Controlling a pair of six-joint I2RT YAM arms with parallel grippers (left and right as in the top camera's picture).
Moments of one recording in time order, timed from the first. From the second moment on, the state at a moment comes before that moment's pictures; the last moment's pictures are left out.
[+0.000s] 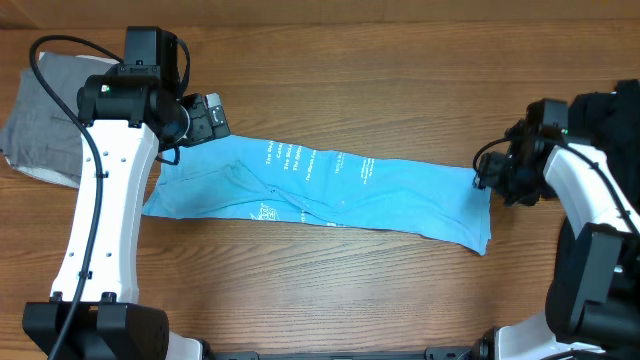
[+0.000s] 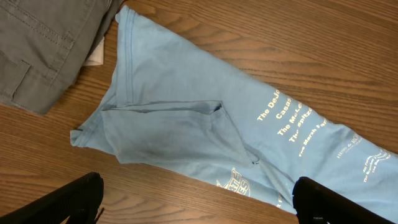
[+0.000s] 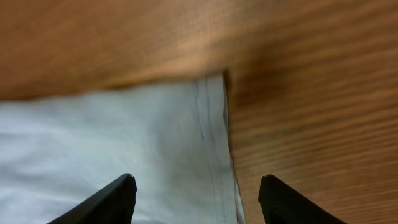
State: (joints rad) left arm -0.03 1.65 1.69 -1.24 -0.03 -0.35; right arm -0.20 1.73 1.14 -0.84 -0.11 0.13
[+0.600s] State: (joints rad) left arm -0.03 1.65 1.69 -1.24 -0.03 -0.35; right arm -0.20 1.71 0.90 -0.55 -0.10 0.09
